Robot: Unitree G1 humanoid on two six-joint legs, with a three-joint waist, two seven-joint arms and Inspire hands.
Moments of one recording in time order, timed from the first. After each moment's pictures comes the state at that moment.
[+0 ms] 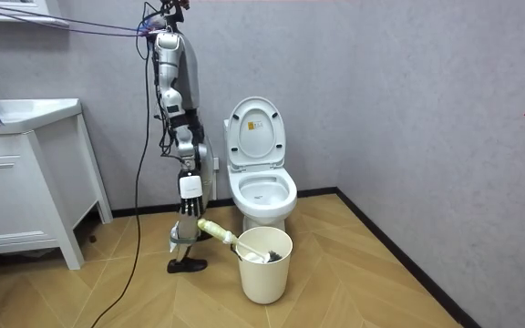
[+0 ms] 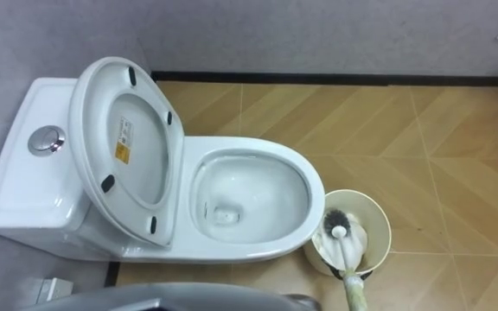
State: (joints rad) left arm 0.18 0.17 0.03 1.07 0.49 0.22 0.01; right arm 0.20 -0.21 -0.01 1.16 -0.08 0.24 0.02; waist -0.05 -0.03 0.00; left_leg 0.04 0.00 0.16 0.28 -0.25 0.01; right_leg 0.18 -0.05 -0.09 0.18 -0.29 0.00
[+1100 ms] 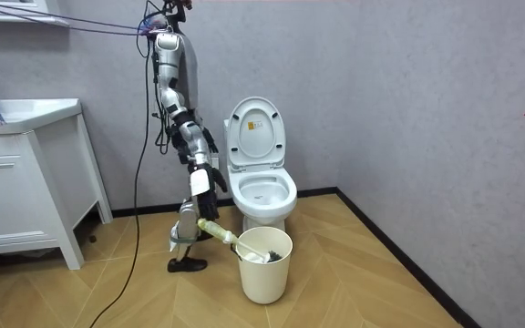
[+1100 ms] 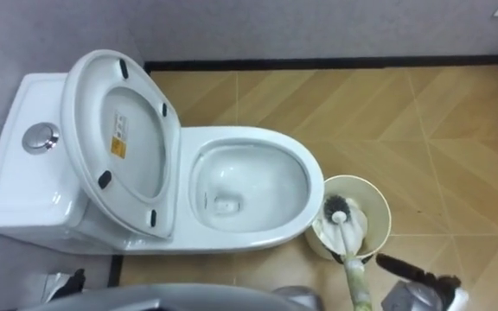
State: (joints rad) left arm 0.24 0.18 0.10 0.92 0.48 0.11 0.15; right arm 0.09 -0.22 -0.27 0.93 0.33 0.08 -0.50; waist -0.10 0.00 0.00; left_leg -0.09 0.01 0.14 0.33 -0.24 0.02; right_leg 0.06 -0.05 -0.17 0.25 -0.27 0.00
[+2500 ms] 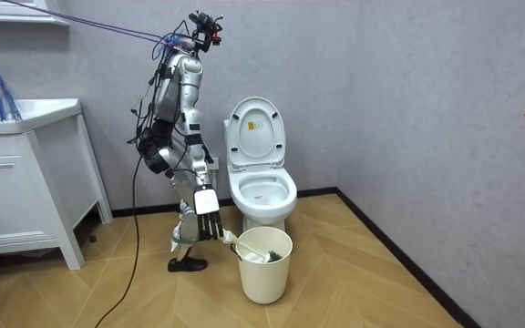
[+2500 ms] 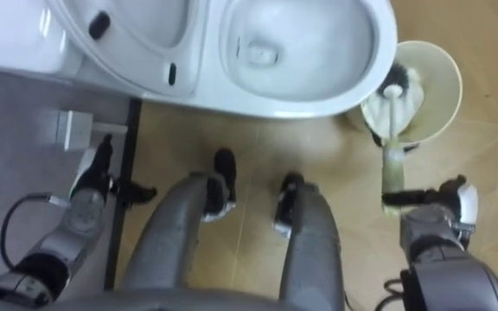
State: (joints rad) left arm -0.12 0.27 -0.27 0.90 0.09 -0.05 0.31; right arm -0.32 -0.41 0.13 1.32 0.23 0.00 -0.45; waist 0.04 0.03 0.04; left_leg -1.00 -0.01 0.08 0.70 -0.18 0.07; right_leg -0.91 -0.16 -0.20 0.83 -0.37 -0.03
